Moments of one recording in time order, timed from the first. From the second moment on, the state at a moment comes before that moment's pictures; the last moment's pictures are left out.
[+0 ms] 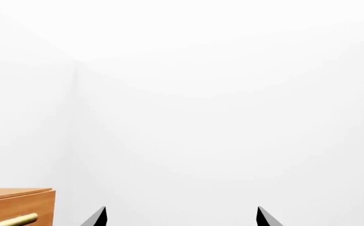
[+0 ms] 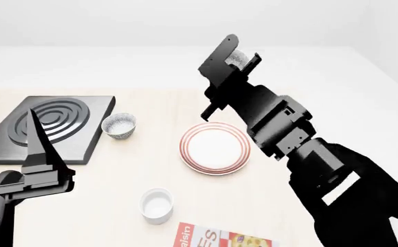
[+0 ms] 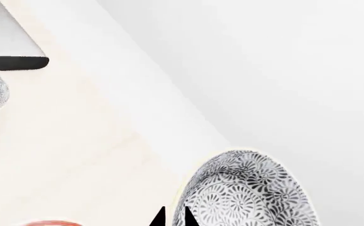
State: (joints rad) left arm 0.08 -0.46 -0.14 0.96 -0.33 -0.32 -0.43; right arm 1.37 0.10 -1.13 0.97 0.40 0.24 -0.09
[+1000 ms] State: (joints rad) left arm 0.08 -0.48 -0.14 0.94 -0.34 -0.30 -0.45; right arm 1.40 0.00 -1.49 1.16 0.85 0.29 -0.20
